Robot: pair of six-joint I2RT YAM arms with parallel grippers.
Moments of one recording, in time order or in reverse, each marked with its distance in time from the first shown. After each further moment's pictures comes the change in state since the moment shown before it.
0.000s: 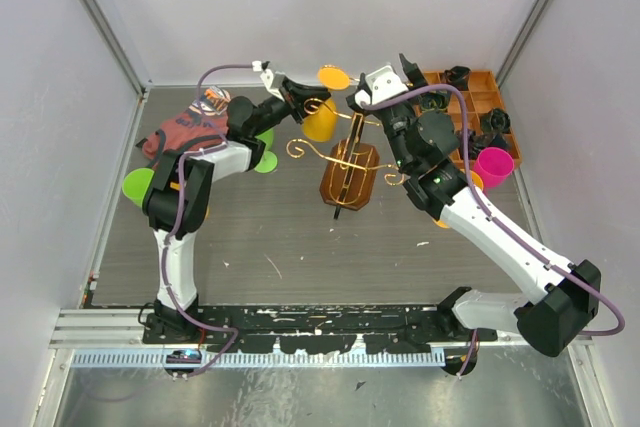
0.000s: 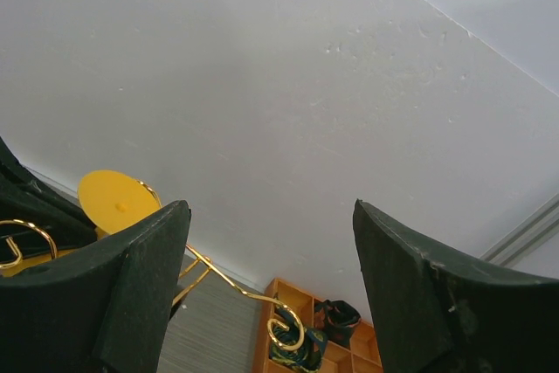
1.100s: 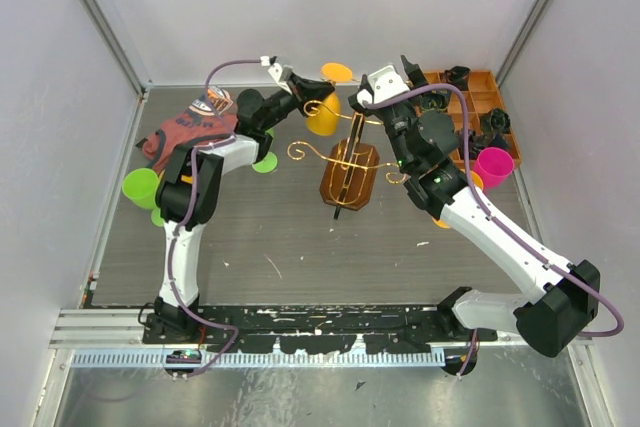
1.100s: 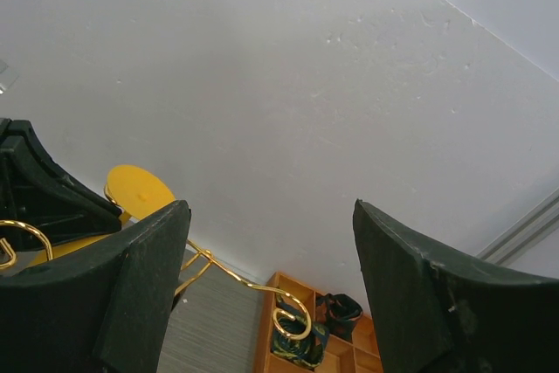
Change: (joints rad) left arm -0.003 0.116 0.142 -0.076 -0.052 0.017; right arm -0.019 0.000 -0.013 0.000 -0.007 0.016
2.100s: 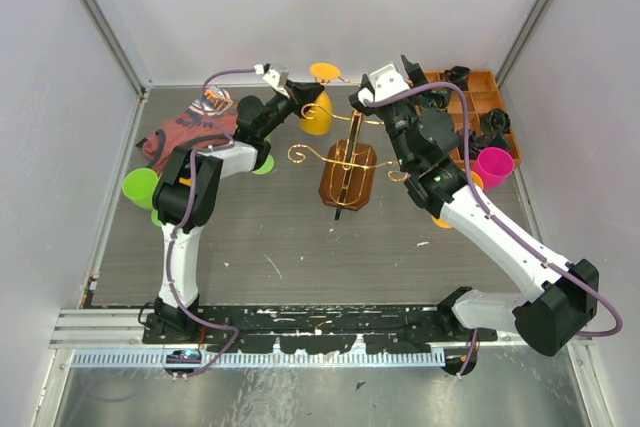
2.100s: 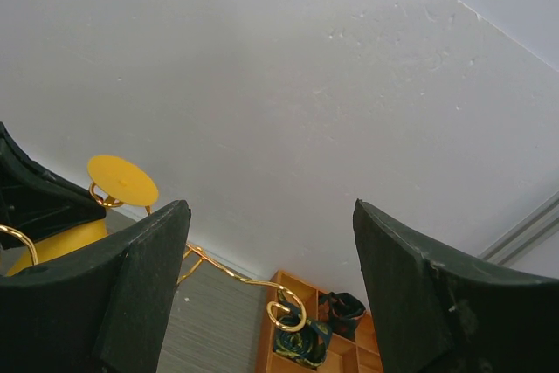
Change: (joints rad) left arm -0.003 -0.021 -0.082 -0.019 -0.217 0.095; right arm -0.014 0.007 -0.001 0.000 -0.012 0.015
